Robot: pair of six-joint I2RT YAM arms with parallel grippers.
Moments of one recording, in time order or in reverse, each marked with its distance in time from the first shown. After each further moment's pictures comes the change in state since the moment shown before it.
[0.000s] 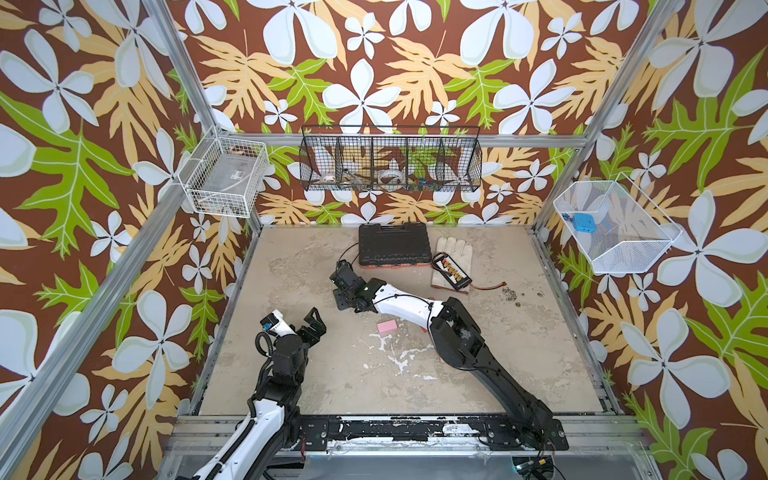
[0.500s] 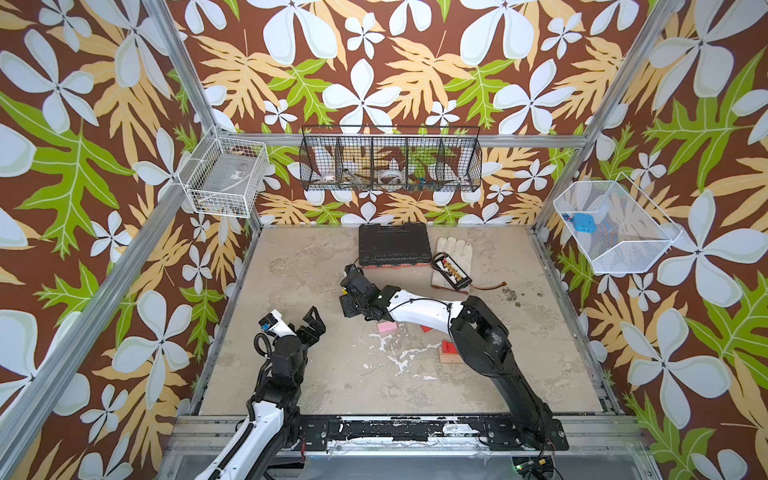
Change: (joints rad) left arm 0.000 -0.027 0.000 -0.009 -0.005 0.000; right arm 0.021 -0.237 -0.352 0.146 -0.026 0.016
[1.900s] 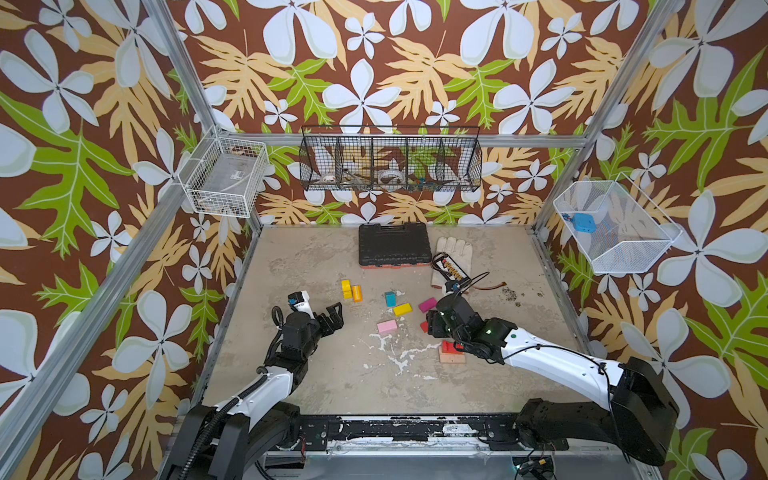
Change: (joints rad) left arm 0.000 0.428 0.175 0.106 0.312 0.146; right arm -0.162 -1.051 -1.080 0.022 0.125 0.193
